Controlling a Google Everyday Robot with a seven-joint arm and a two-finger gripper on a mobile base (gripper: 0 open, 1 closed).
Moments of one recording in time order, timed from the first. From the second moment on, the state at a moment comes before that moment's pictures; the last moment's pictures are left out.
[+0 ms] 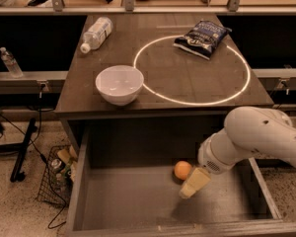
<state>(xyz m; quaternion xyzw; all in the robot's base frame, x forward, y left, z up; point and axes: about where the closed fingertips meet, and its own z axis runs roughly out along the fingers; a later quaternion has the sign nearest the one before) 0.446 -0.147 0.652 -0.48 0.85 0.11 0.15</state>
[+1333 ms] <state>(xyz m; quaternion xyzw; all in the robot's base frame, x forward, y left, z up) 0.458 -0.110 0.613 -0.48 0.84 0.15 0.18</state>
